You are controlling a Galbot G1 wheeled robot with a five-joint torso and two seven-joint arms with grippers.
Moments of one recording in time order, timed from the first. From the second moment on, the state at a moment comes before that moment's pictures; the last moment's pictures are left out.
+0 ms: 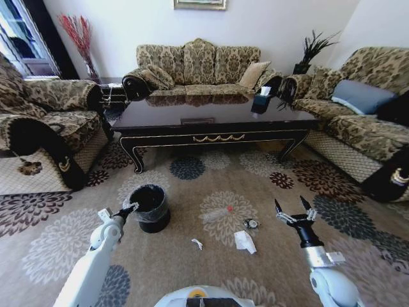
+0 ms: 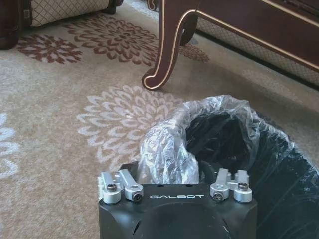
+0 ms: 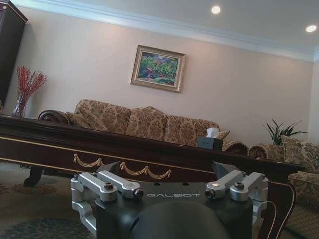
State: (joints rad) left arm 1.17 -1.13 -0.59 -1.58 -0.93 0.40 -0.25; right arm -1.65 1.22 0.87 1.89 0.37 0.44 -0.21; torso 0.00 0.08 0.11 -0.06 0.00
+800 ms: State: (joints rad) left arm 1.30 -1.11 -0.67 -1.68 -0.88 0.45 -0.29; right arm -1.61 1.18 0.82 1.84 0.39 0.44 -0.18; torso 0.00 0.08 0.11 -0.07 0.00
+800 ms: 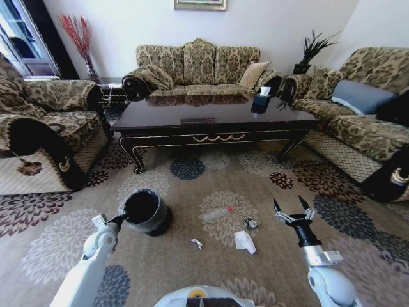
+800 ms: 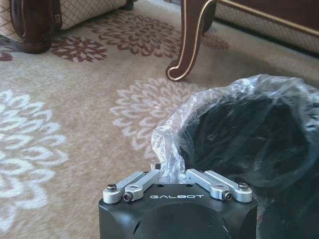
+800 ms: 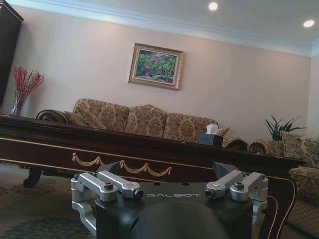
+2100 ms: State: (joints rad) left arm 1.73 -1.16 -1.03 -2.26 -0.89 0.48 -0.31; right arm -1.24 1.11 0.33 1.40 0.83 -0.01 0.32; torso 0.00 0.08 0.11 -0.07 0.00
